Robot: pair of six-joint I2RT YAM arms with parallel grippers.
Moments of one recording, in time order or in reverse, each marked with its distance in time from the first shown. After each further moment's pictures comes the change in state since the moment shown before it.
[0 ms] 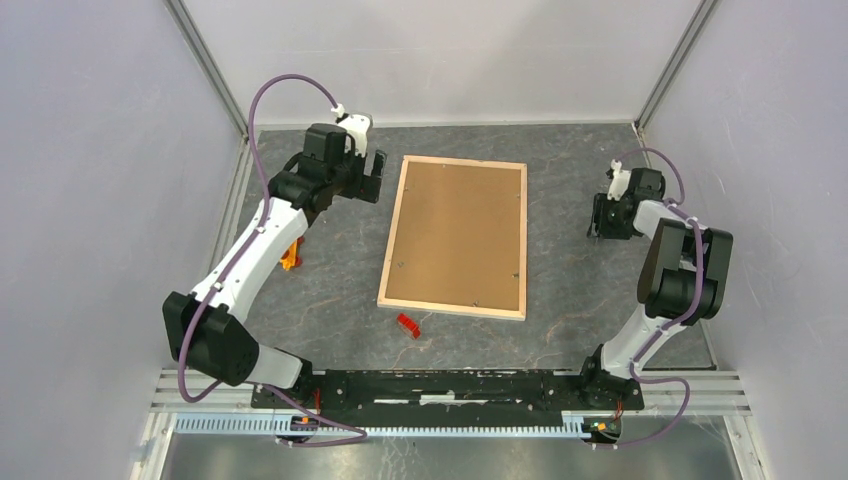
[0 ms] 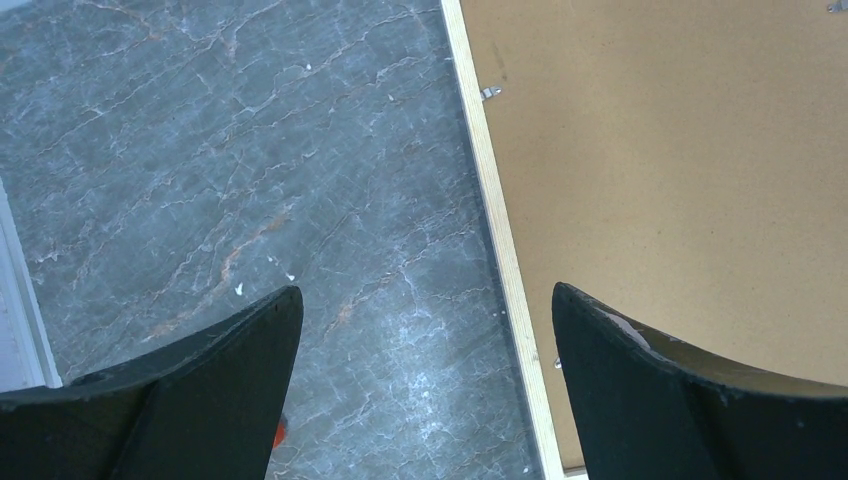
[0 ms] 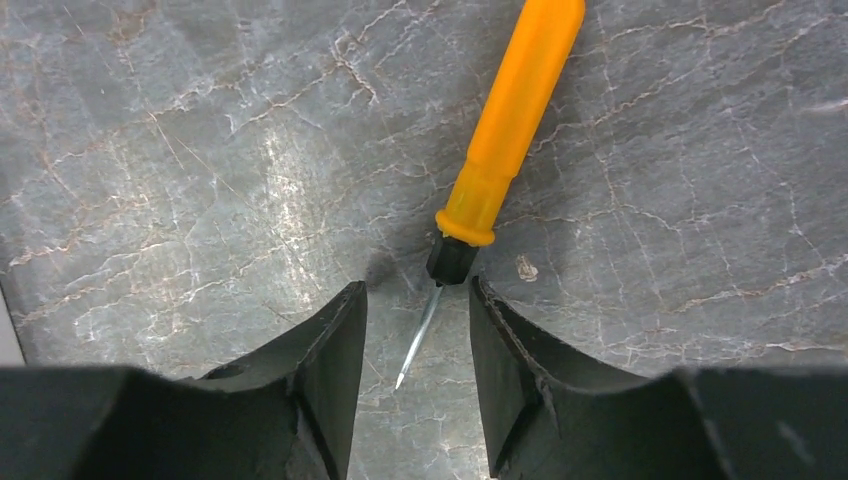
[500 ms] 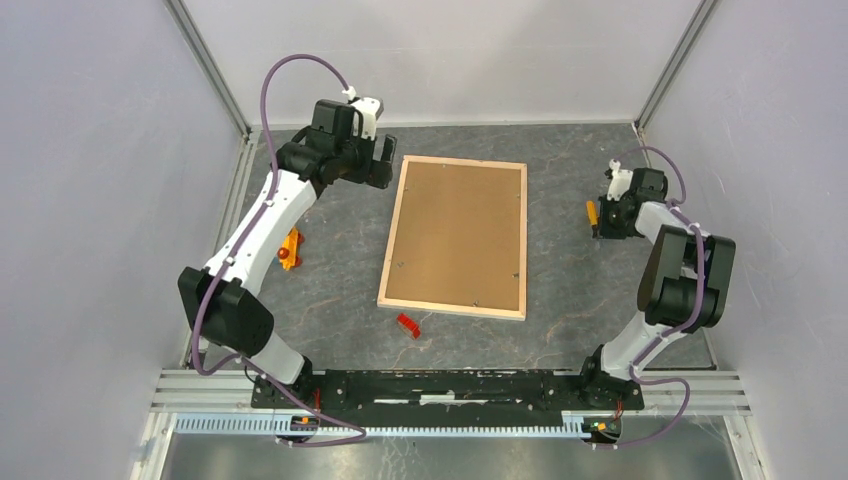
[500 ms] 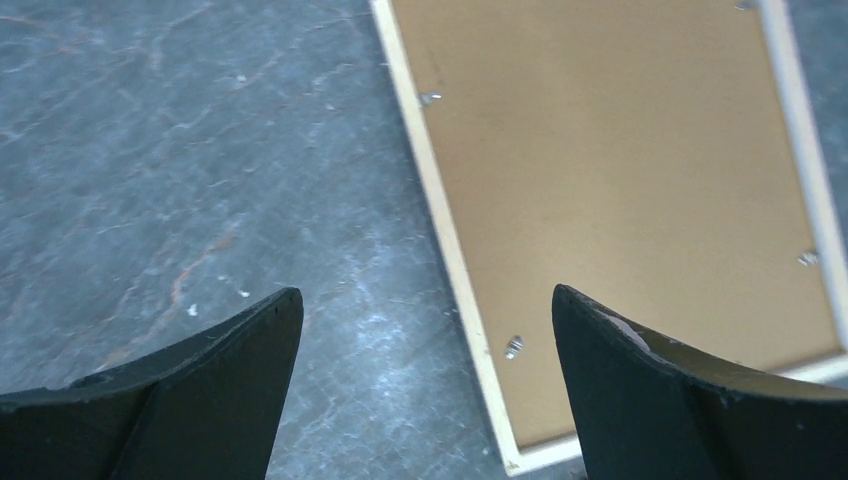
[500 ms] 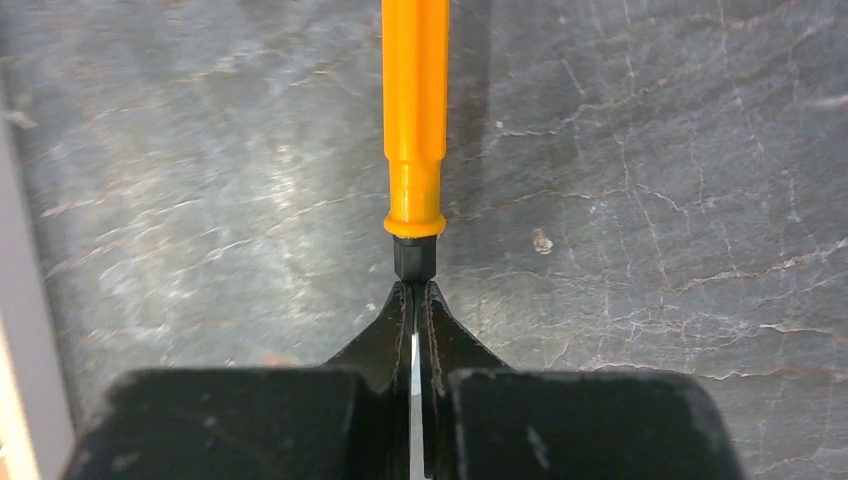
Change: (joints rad) left arm 0.001 0.153 0.241 -0.158 0.083 -0.027; right arm 0.003 -0.034 -0.021 -0.006 -0.003 -0.021
